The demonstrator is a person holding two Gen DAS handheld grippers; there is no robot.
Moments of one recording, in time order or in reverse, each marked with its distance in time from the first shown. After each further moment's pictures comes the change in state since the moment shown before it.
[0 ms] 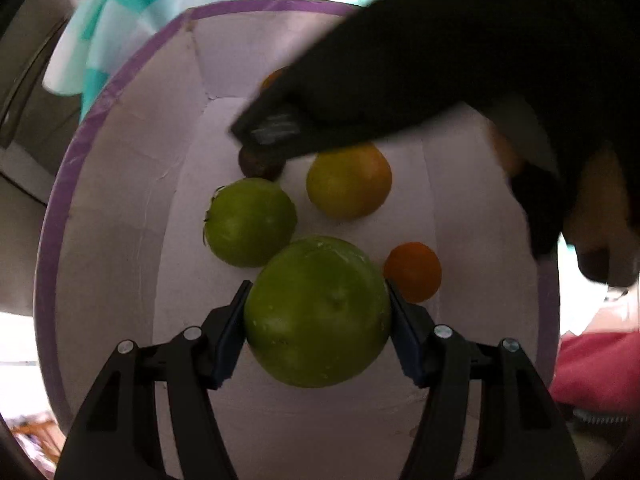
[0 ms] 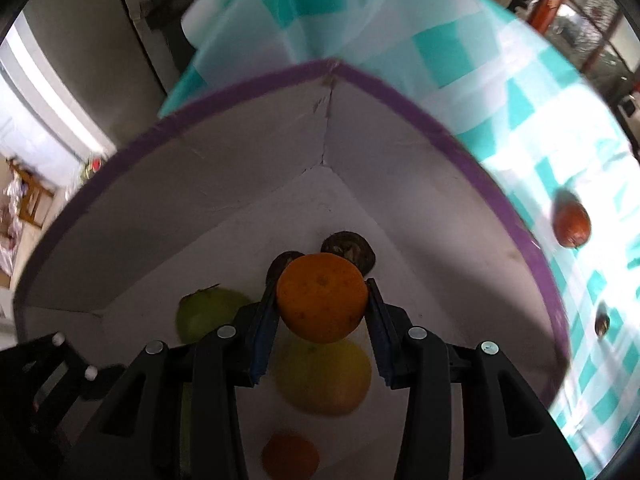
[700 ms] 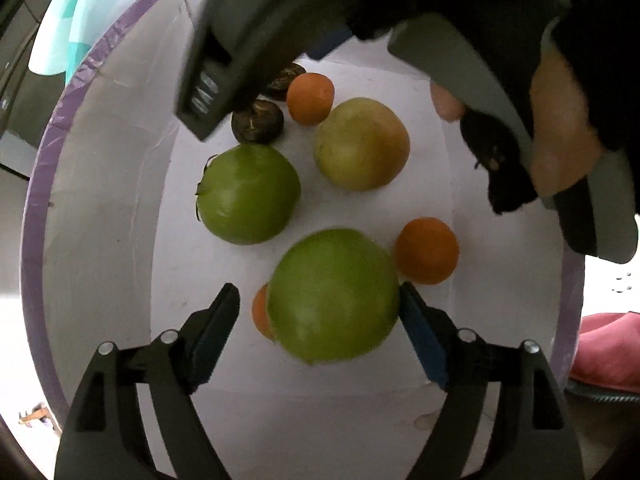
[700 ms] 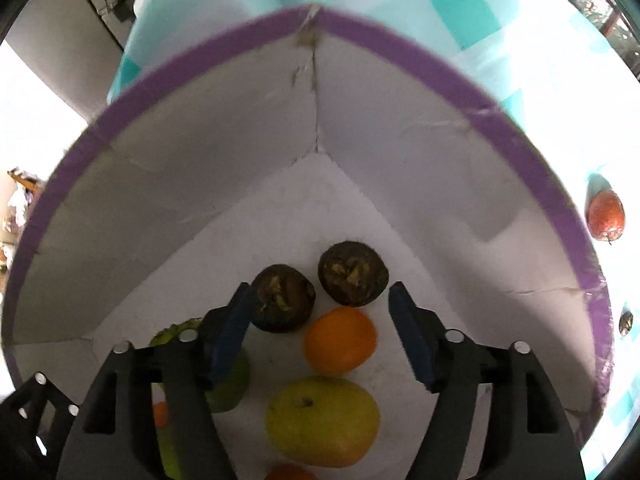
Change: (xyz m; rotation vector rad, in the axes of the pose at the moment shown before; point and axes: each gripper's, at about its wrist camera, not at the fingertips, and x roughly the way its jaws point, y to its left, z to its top) left arm 0.012 0.010 0.011 -0.023 0.135 0.027; right arm 0.029 -0.015 0.018 0.073 0.058 0.059
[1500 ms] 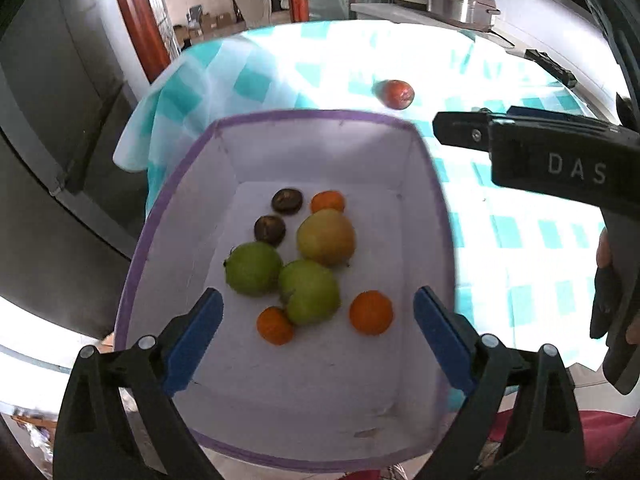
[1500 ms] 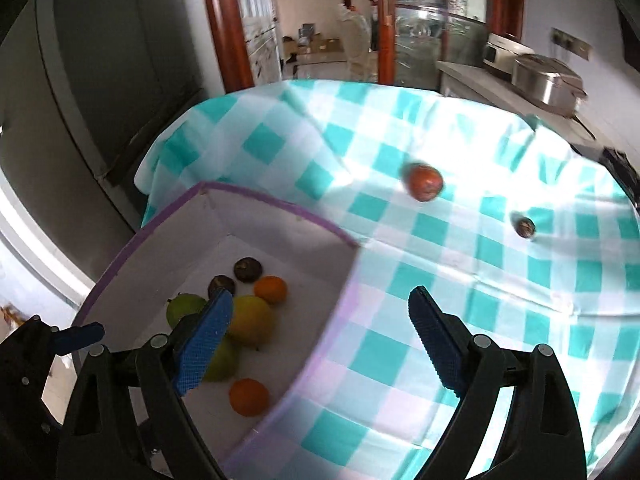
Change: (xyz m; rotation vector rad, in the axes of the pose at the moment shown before) left arm -0.108 -0.083 -0.029 -0.010 -0.376 0.174; right arm -0.179 -0.083 -0.176 0.367 -0.483 -0.115
